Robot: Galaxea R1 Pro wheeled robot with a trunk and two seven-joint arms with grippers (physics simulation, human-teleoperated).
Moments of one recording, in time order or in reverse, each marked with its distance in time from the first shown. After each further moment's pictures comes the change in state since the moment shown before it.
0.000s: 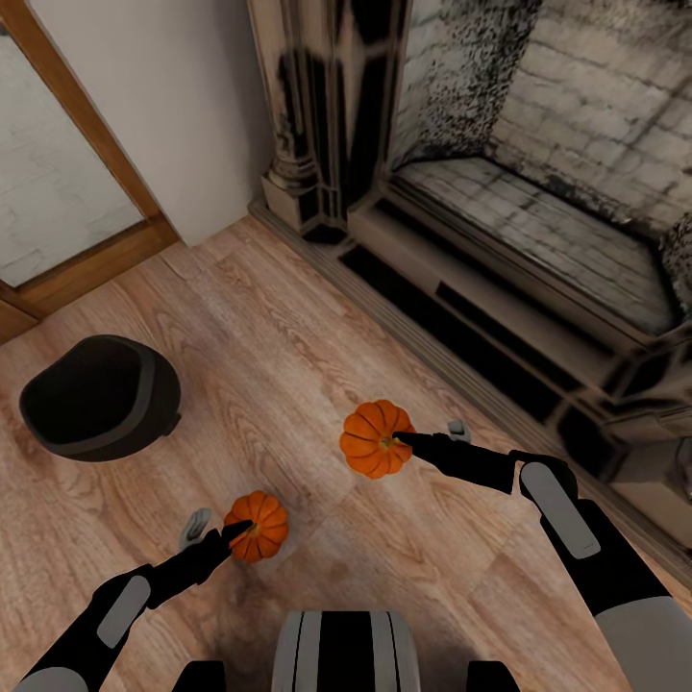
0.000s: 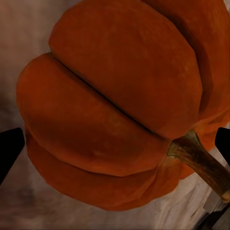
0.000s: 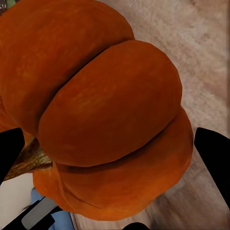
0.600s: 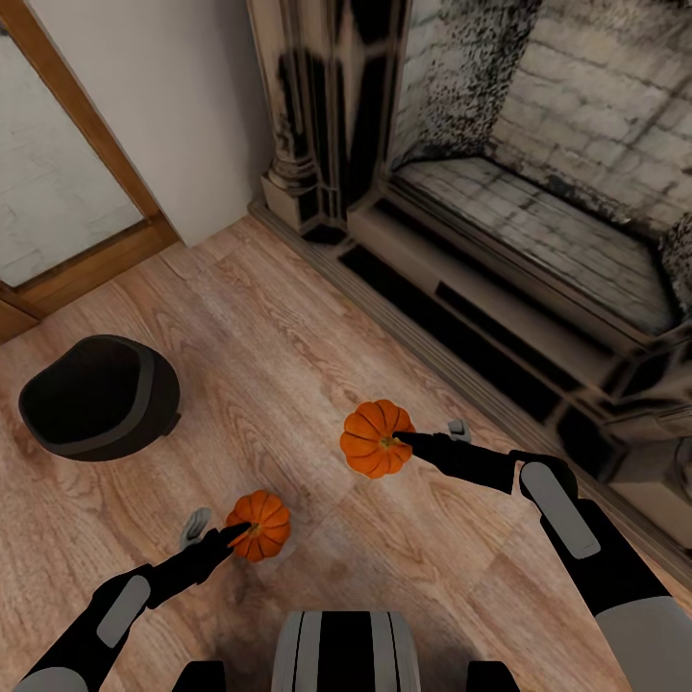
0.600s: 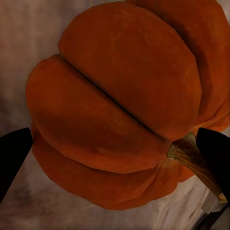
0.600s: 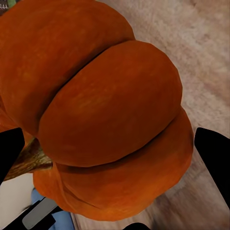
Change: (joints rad) left arm 0.000 0.000 0.001 0.000 0.005 0.002 -0.001; right arm -0.001 0.000 0.000 0.000 -0.003 0.000 0.001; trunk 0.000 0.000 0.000
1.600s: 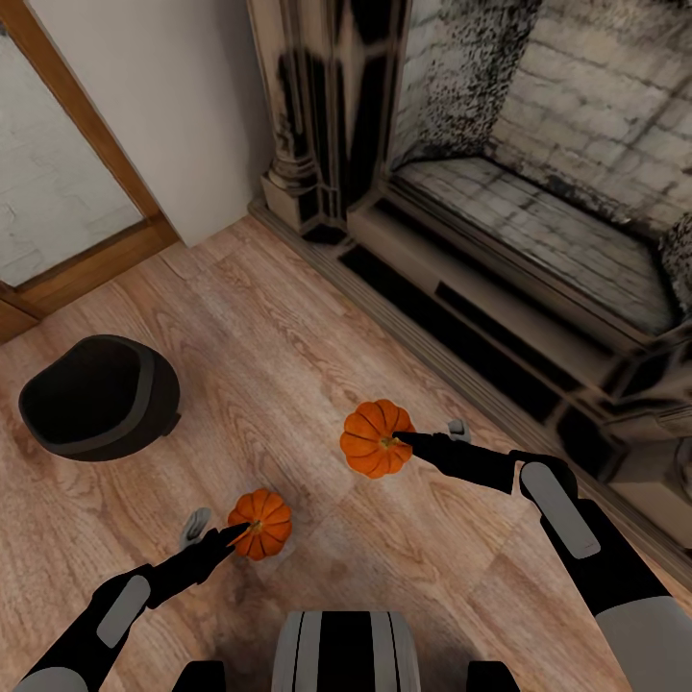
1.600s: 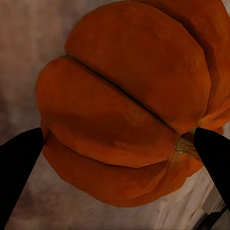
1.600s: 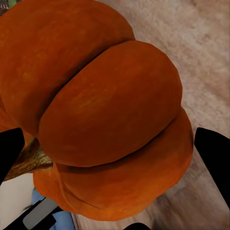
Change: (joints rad) left arm 0.000 0.000 0.000 0.000 -0.001 -0.002 0.000; right arm 0.000 0.000 0.000 0.000 -0.002 0.000 0.001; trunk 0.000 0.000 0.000
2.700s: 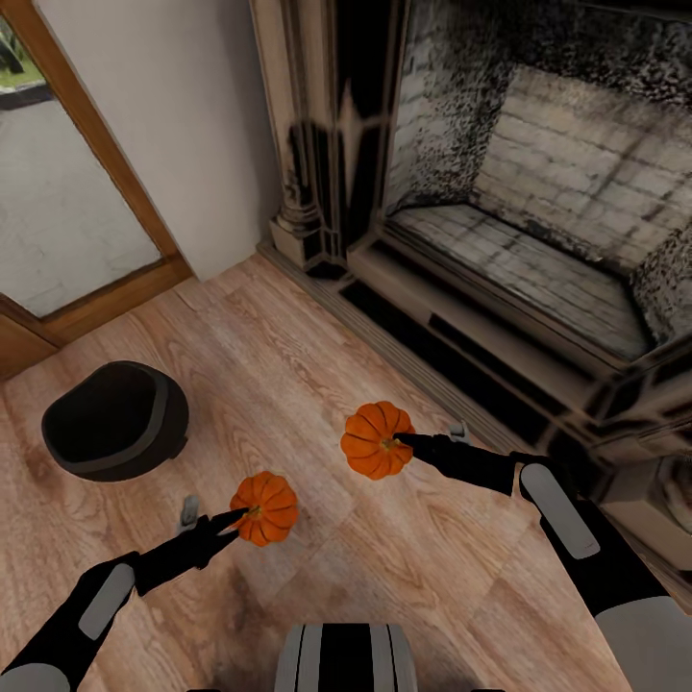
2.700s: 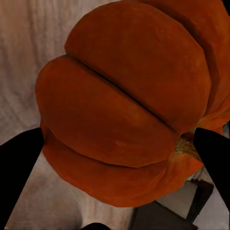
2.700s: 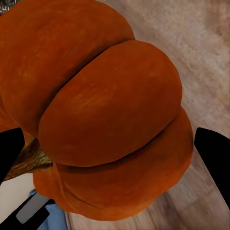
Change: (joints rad) left arm 0.004 0.048 -0.002 -0.082 0.008 0.189 -0.240; right arm 0.001 0.000 0.000 0.016 -0.001 -0.003 0.001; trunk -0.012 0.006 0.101
